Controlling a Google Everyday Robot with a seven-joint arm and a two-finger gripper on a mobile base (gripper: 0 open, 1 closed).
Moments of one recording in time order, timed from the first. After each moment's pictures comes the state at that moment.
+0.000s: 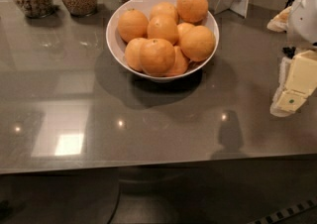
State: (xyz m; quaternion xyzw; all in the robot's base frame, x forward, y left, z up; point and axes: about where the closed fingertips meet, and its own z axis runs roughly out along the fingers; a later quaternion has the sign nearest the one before) arm 0.438 -0.217 0.976 -0.60 0.78 -0.03 0.16
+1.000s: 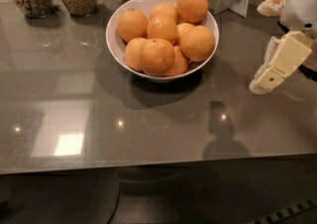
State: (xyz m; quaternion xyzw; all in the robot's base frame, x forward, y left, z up) arm 0.471 -0.191 0.995 -0.58 0.77 0.03 0.27
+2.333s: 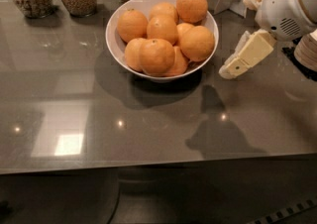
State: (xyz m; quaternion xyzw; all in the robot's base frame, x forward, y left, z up) arm 0.530 -0.170 0.985 -0.54 0.76 0.04 0.37
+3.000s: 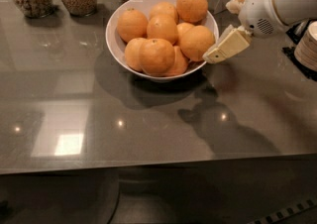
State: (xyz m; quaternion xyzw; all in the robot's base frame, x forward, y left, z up) arm 0.579 -0.158 0.971 -0.52 0.75 0.04 0.41
